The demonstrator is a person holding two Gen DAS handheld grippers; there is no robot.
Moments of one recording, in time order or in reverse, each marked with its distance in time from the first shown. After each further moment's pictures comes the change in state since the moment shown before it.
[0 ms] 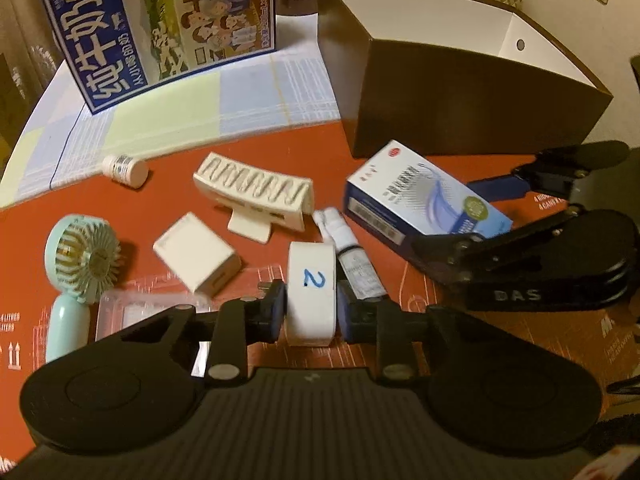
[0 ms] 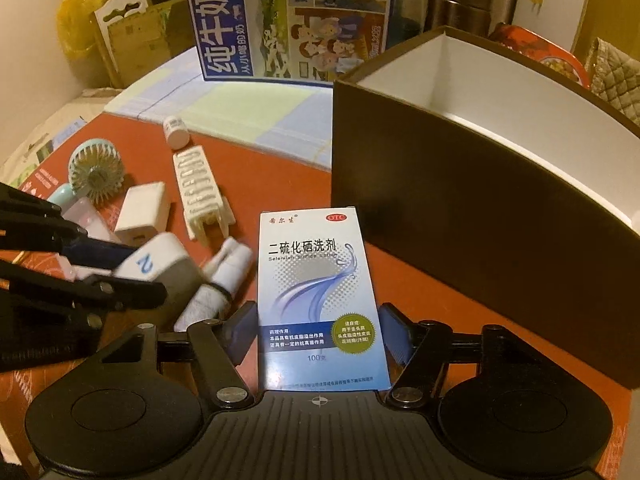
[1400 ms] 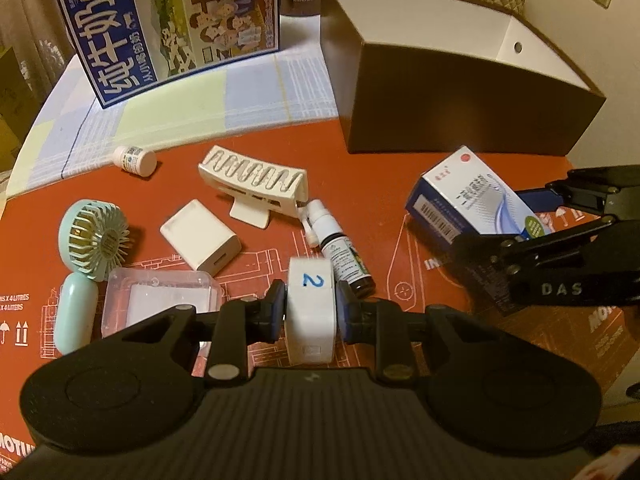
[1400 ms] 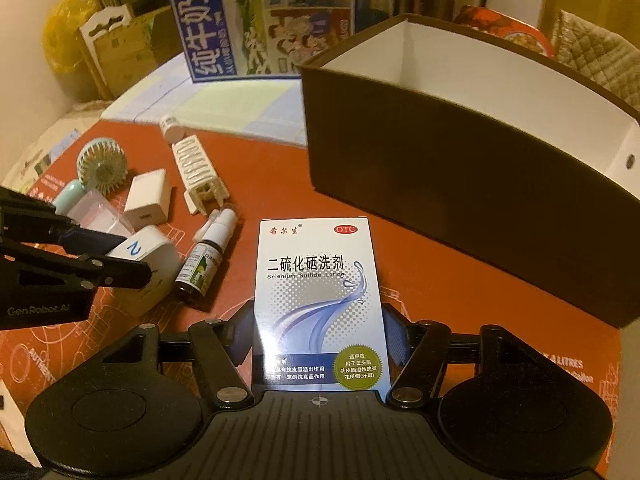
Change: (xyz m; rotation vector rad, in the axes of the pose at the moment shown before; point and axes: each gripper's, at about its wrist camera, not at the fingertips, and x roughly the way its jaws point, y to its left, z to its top) left arm -0.019 -0.009 -0.004 -0.020 -0.009 0.010; right arm -0.035 -0.012 -0.023 0.099 -0.014 -0.013
